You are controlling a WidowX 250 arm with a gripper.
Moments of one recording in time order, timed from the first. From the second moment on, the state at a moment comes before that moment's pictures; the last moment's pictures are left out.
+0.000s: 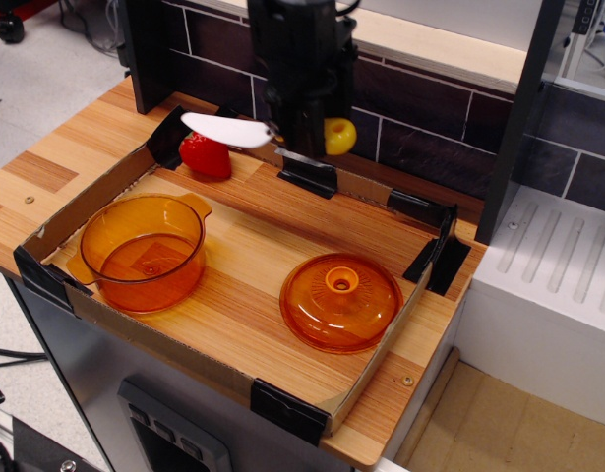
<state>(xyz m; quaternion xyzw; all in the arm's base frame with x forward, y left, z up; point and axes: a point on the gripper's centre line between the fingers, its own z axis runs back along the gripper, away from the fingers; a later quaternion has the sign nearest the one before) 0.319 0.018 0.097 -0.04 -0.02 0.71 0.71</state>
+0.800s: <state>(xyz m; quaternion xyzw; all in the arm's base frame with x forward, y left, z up) 0.233 0.096 0.088 0.01 0.01 0.71 0.71</state>
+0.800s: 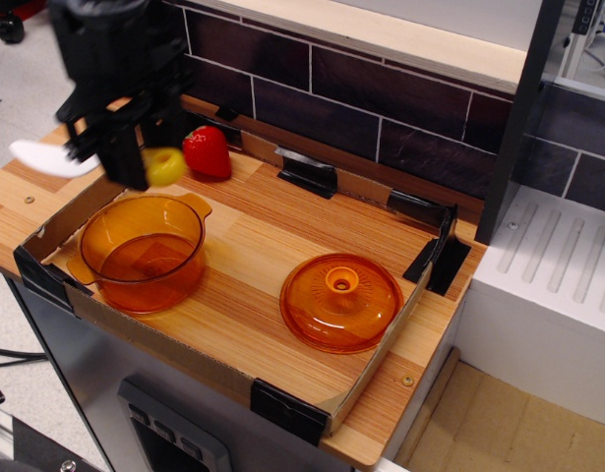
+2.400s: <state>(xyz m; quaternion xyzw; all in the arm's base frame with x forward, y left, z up) 0.243 0.086 0.103 0.05 -0.01 0.68 0.73</state>
